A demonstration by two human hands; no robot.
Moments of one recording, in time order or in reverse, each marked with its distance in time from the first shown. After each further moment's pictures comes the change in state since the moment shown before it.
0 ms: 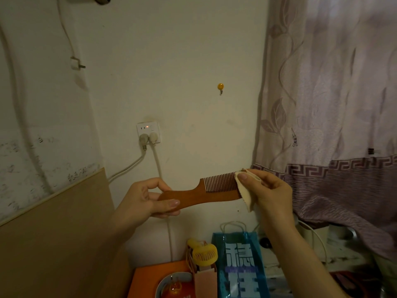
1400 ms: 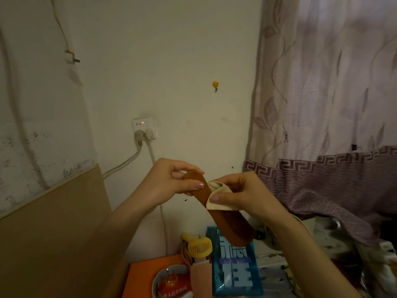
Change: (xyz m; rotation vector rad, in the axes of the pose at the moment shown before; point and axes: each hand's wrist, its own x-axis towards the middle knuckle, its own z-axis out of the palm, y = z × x) left_hand 0.011 0.030 0.026 0.170 -0.129 0.185; right_hand -0.018 -0.022 0.012 -0.501 -0.614 0.030
